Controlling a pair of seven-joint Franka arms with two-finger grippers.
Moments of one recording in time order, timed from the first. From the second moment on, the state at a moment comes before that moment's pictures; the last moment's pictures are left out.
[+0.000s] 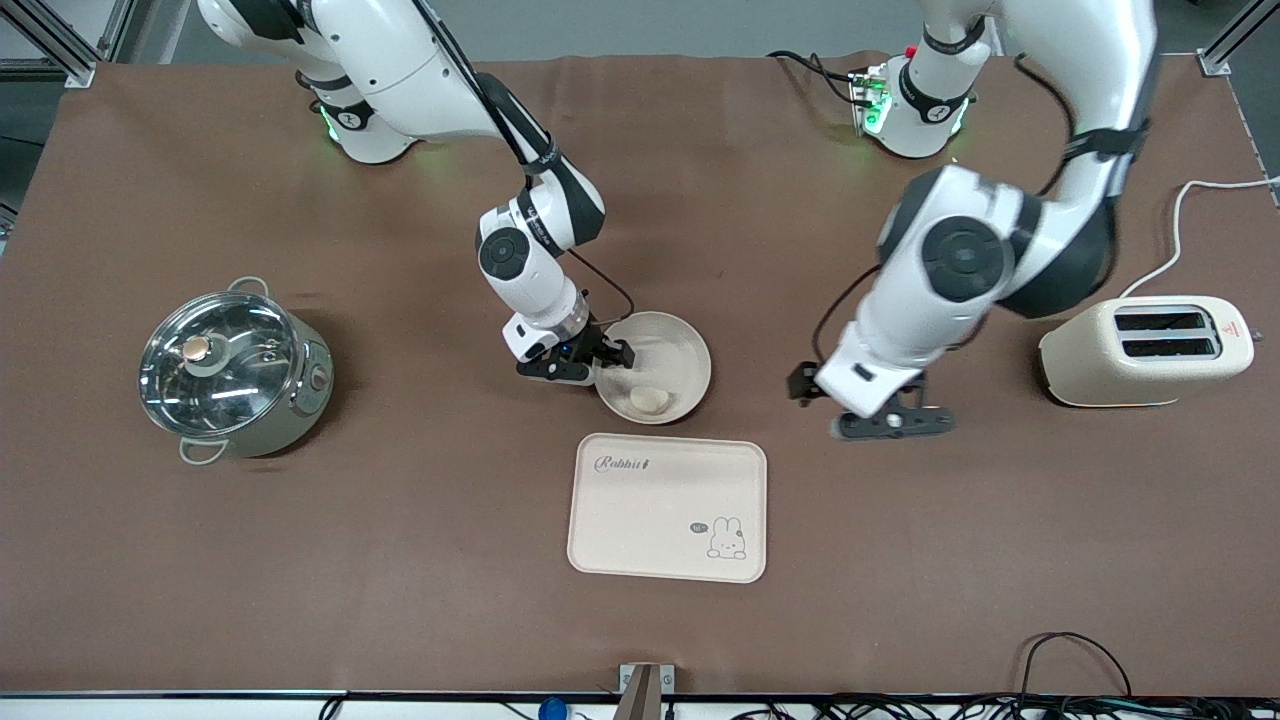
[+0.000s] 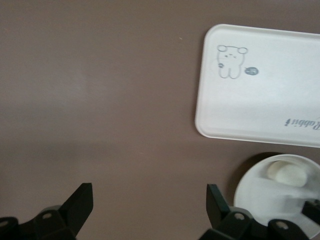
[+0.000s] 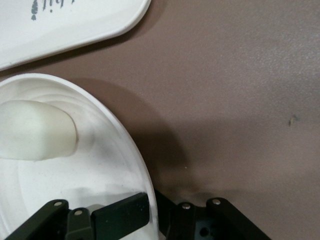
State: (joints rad) left arm -0.18 0.36 -0.24 -1.60 0.09 2.00 -0.43; right arm 0.68 0.65 0.06 -1.96 0.42 2.86 0.55
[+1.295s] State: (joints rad) left arm 0.13 -0.06 -0.23 -1.62 -0.02 1.62 0.00; right arm 0.66 0.62 0.06 -1.88 0.44 2.87 0.55
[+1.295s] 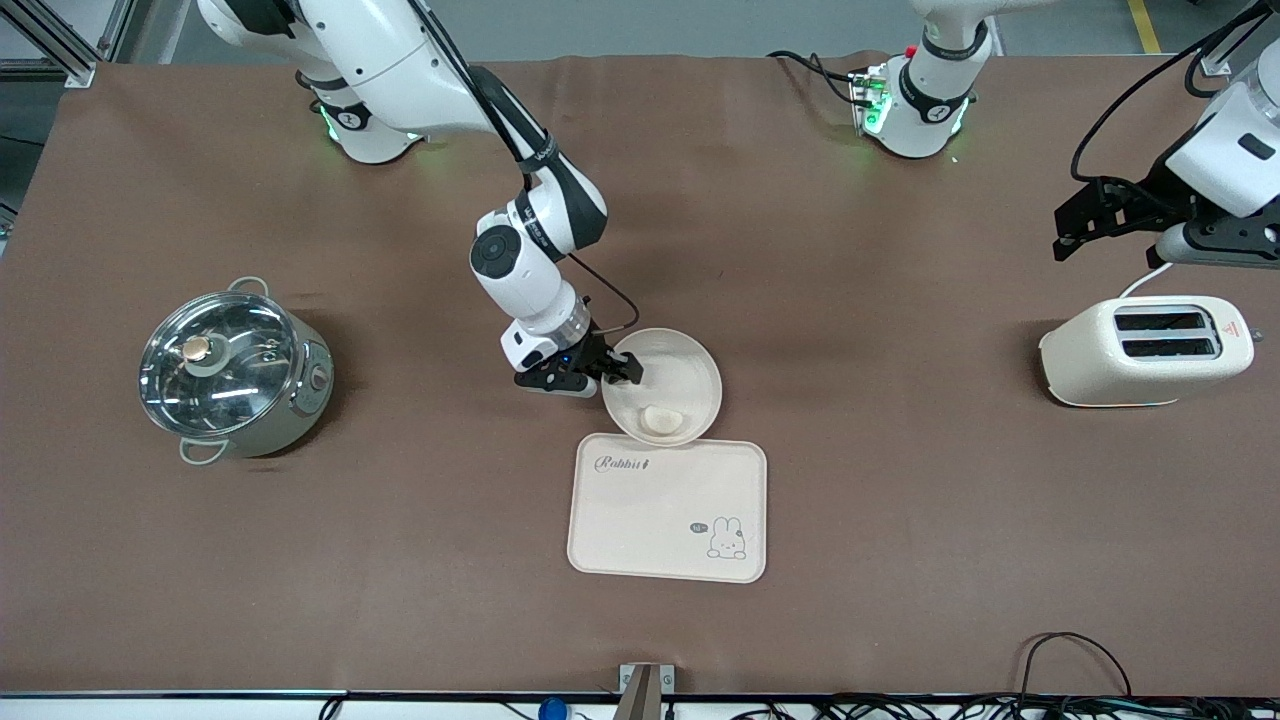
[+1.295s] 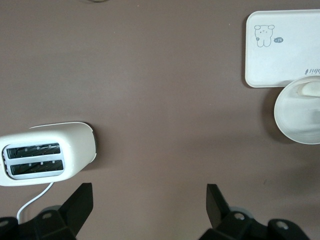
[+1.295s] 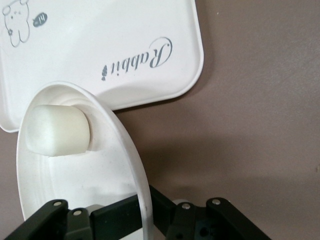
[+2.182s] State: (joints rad) left arm 0.13 -0.05 -0.24 -1.58 -0.02 1.63 0.00; right arm 0.52 0.92 0.12 -1.45 0.45 2.85 0.55
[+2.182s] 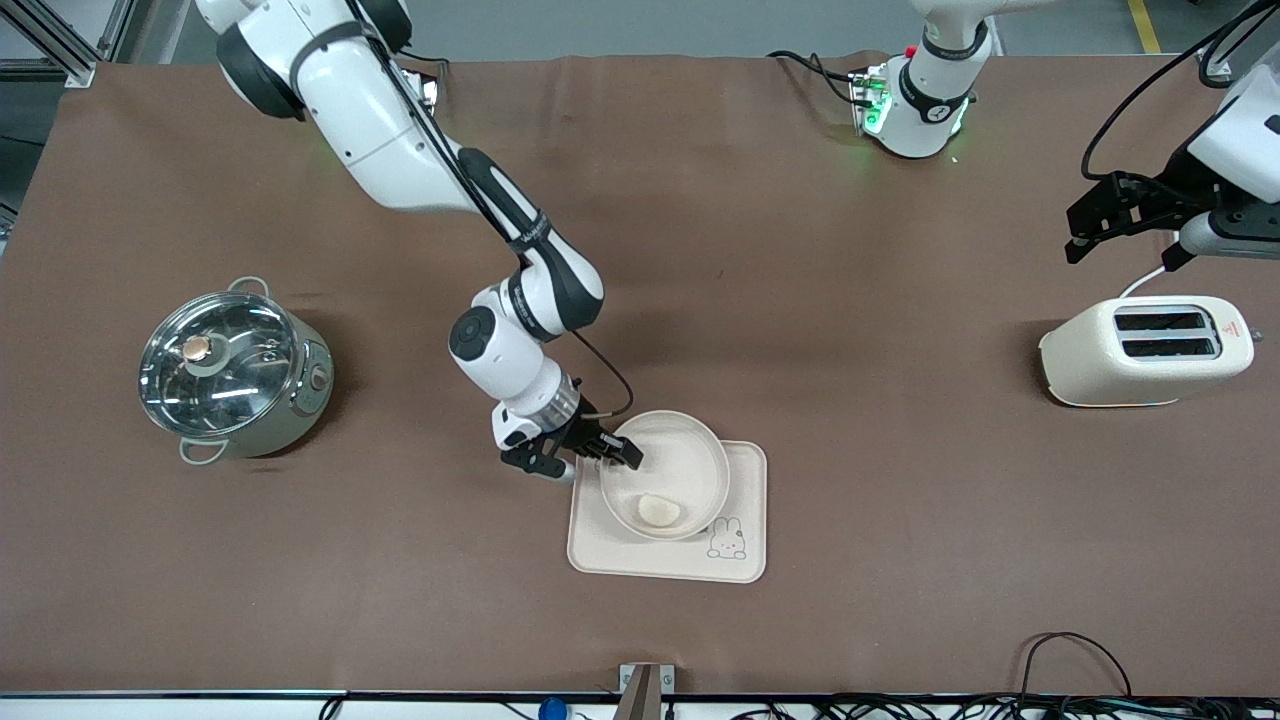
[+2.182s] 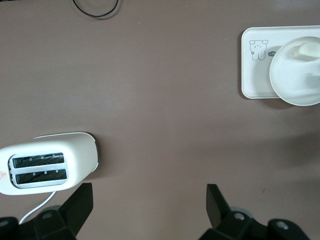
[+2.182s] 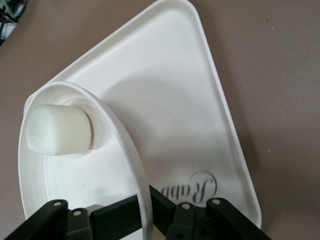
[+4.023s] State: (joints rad) left arm -0.01 -0.04 -0.10 -1.56 -0.02 1.63 0.00; right arm 0.26 0.55 -0.05 -1.43 0.41 1.99 0.34
